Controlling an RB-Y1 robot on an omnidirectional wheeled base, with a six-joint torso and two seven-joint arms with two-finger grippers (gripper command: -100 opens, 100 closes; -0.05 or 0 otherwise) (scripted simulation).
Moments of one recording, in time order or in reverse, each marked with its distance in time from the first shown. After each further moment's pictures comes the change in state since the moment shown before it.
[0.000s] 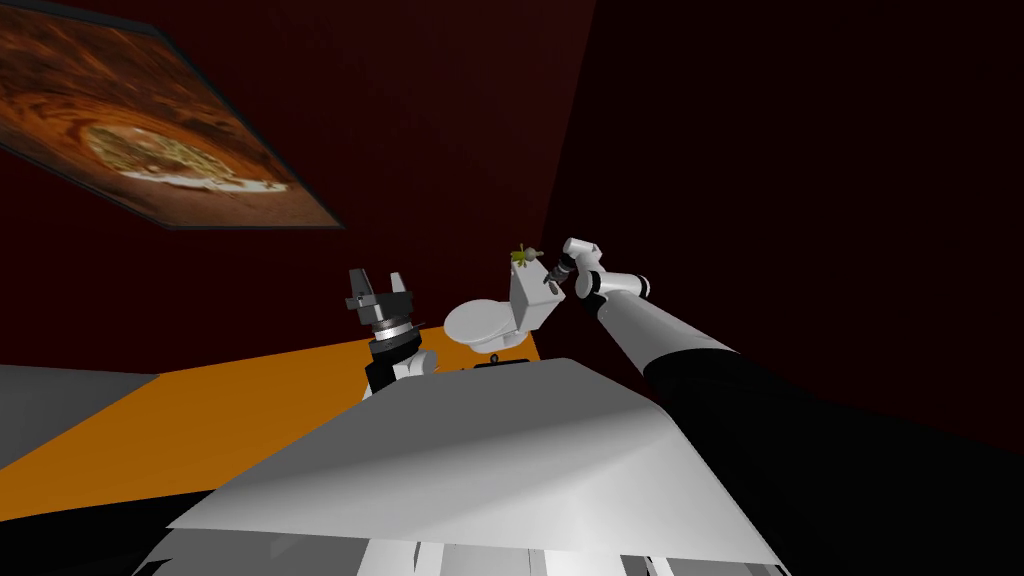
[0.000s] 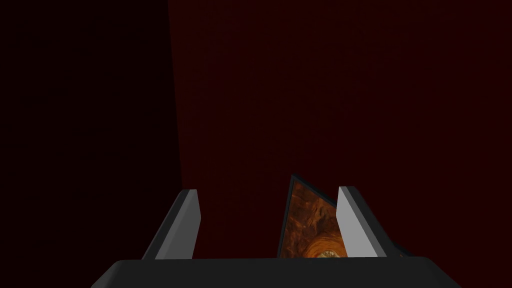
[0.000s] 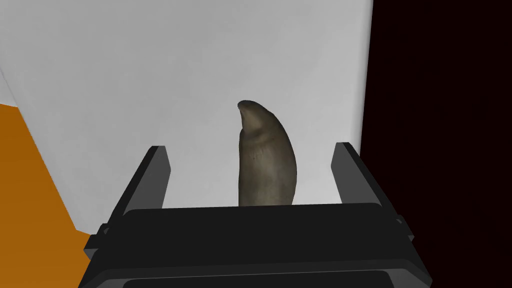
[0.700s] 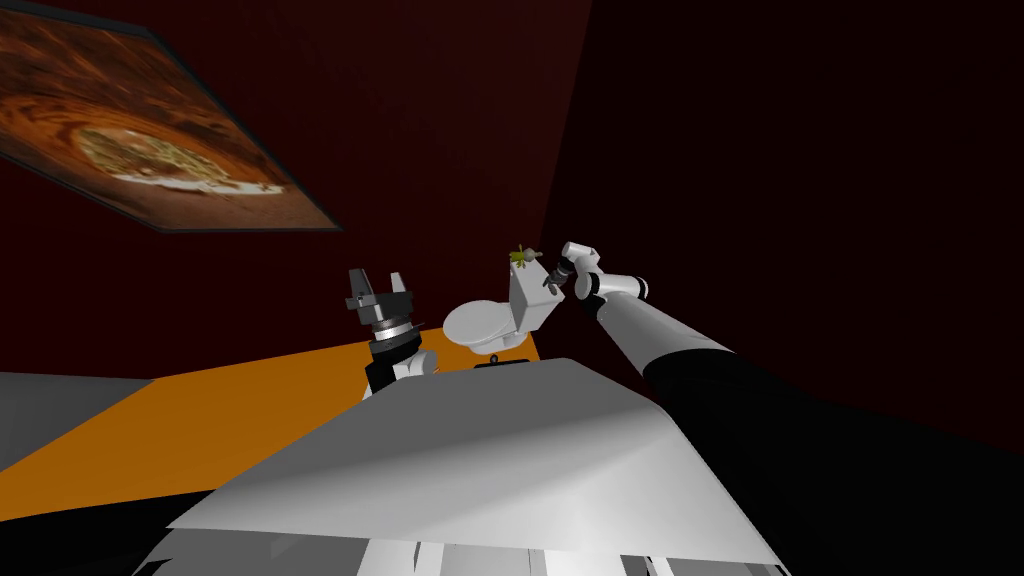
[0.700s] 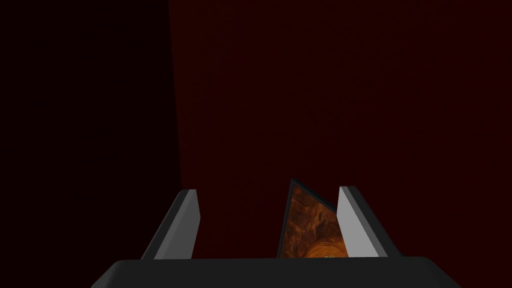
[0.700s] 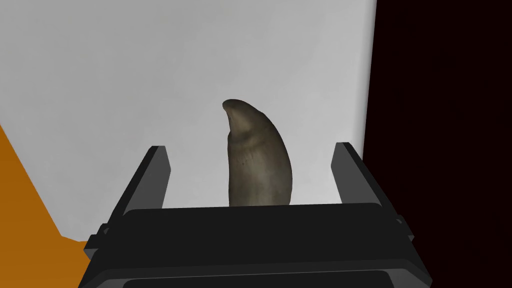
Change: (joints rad) left arm 0.000 0.000 0.000 0.000 0.000 0.000 0.000; right arm 0.017 0.007 -0.005 0.030 0.000 -0.021 0.005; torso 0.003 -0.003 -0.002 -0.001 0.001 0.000
